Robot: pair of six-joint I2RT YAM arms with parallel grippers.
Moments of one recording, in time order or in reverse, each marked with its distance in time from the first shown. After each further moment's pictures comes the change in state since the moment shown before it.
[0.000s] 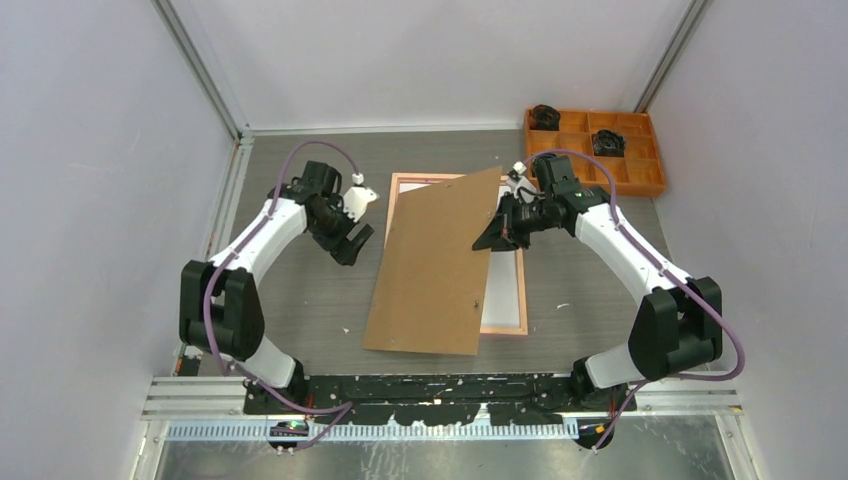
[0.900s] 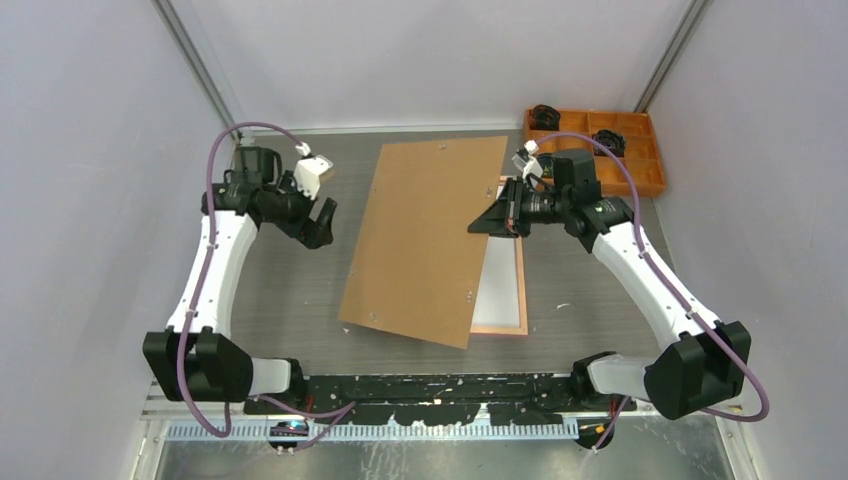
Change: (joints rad) left arm 0.230 -0.251 0.133 -0.150 0.225 -0.018; right arm 0.021 -0.183 0.012 0.219 -0.069 0.148
